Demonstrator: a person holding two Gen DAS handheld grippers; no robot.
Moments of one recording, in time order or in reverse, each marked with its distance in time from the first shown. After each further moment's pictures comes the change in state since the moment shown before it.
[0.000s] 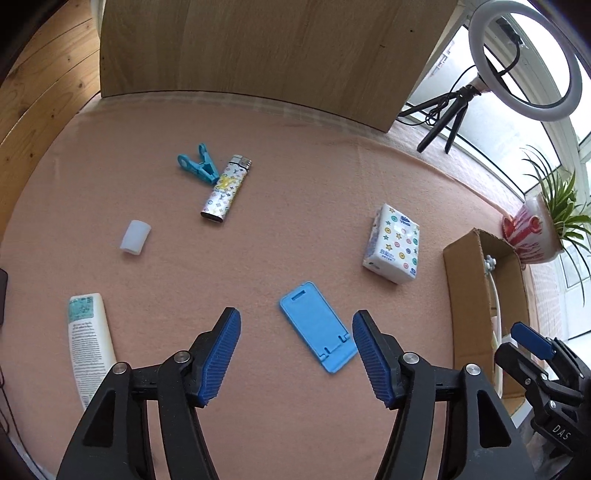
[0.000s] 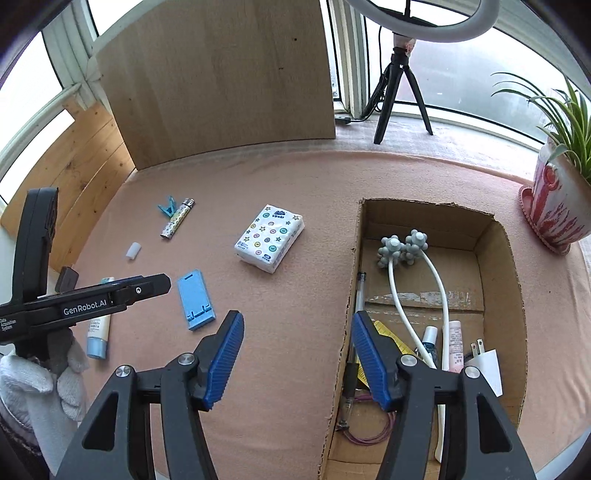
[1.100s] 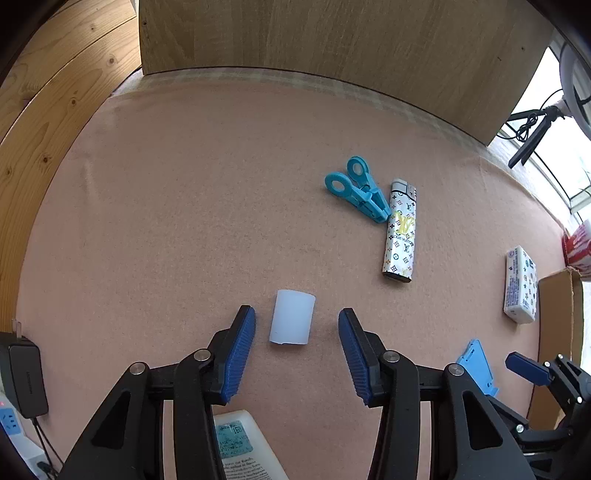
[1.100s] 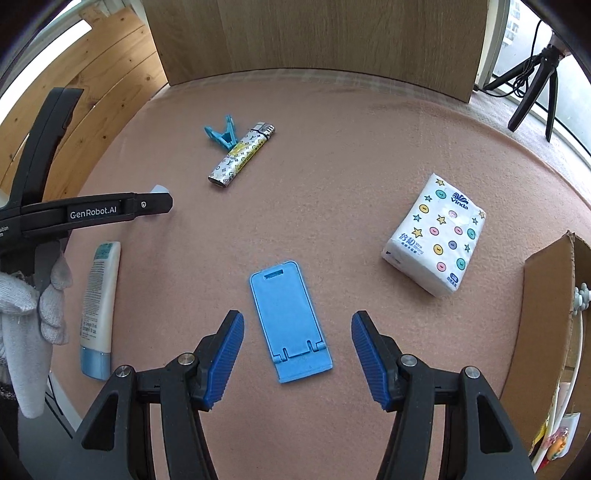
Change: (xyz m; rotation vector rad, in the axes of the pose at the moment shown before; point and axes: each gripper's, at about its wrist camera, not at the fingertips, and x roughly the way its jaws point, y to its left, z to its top) left arm 0.058 0.126 0.059 -0.015 0.098 0.095; right arm 0.125 0.112 0.023 -0.165 0.230 0.063
